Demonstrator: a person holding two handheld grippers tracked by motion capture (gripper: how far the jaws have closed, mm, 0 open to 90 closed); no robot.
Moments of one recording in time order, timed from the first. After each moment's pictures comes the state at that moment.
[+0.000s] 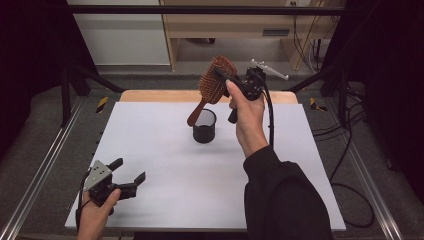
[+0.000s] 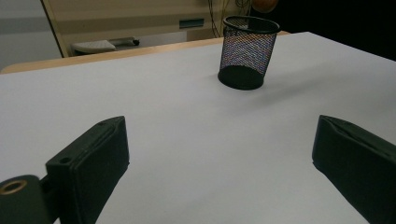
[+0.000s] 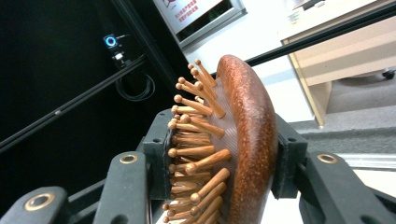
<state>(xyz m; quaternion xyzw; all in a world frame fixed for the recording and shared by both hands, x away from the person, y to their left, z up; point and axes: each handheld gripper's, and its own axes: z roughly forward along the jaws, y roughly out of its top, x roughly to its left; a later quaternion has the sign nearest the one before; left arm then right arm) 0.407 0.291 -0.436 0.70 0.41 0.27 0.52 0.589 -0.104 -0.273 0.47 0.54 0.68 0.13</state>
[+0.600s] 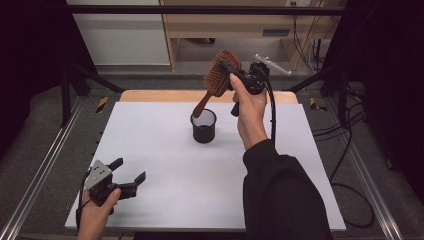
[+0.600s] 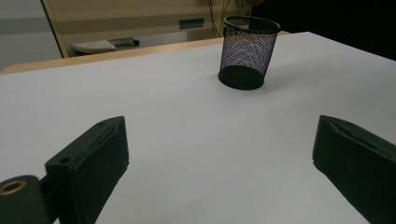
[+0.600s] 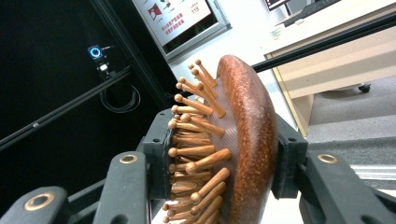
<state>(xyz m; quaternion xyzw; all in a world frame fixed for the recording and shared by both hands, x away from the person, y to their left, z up) 0.408 0.291 -0.437 0.70 0.40 0.27 0.52 0.605 -0.113 -0.273 0.48 0.53 0.68 0.16</state>
